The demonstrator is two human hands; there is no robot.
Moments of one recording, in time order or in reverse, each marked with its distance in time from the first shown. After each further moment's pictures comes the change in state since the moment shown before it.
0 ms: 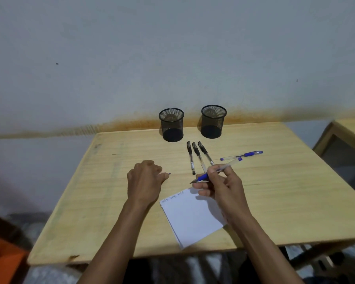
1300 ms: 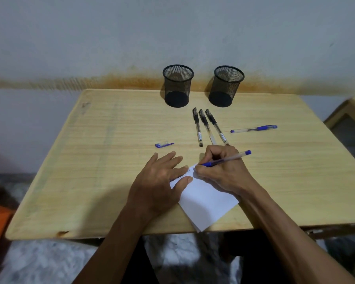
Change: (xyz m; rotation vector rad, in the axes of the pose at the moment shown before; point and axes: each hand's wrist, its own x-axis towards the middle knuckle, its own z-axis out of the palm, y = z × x) left_hand -0.060 -0.020 0.034 -0.053 -0.104 0.417; right_hand 0.046 0.042 -0.003 -0.450 -0.275 -0.089
